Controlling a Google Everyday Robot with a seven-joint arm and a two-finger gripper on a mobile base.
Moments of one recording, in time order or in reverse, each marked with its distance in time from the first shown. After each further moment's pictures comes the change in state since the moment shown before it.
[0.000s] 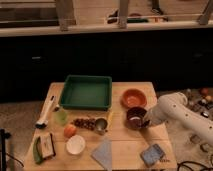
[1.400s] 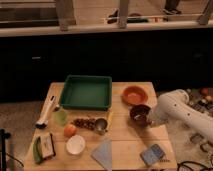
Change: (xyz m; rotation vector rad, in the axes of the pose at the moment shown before) arm -0.008 0.017 -0.038 -0.058 0.060 -0.045
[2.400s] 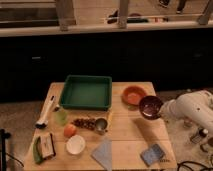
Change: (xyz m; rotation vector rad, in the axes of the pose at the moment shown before) arm 0.061 0.003 -0.060 0.185 0.165 -0.216
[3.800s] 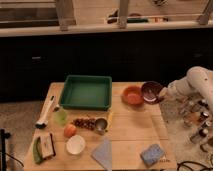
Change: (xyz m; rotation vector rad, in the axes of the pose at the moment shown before) arm 0.090 -0.042 0.017 0.169 -0.156 -0.317
